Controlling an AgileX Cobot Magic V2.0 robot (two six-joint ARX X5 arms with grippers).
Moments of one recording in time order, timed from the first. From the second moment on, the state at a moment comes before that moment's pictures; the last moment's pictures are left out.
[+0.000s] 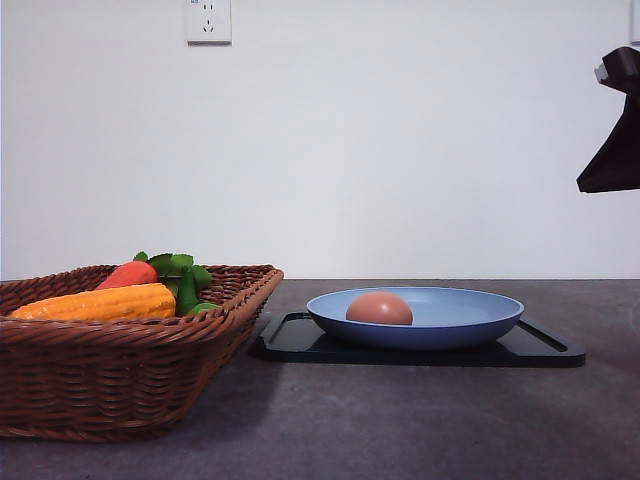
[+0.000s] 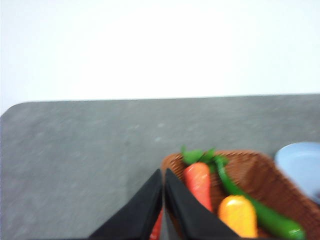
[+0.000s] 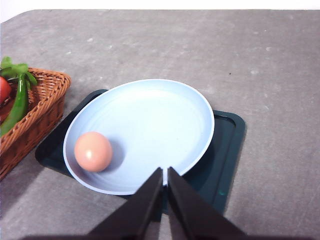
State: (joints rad) left_arx -0.14 0.02 0.33 -0.37 -0.01 -0.02; right_arx 0.33 0.72 0.32 0.06 -0.12 0.15
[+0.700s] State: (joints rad) left_arx -0.09 0.00 0.04 -0.20 0.00 -0.04; right_arx 0.33 0.72 0.32 0.06 -0.12 0.15
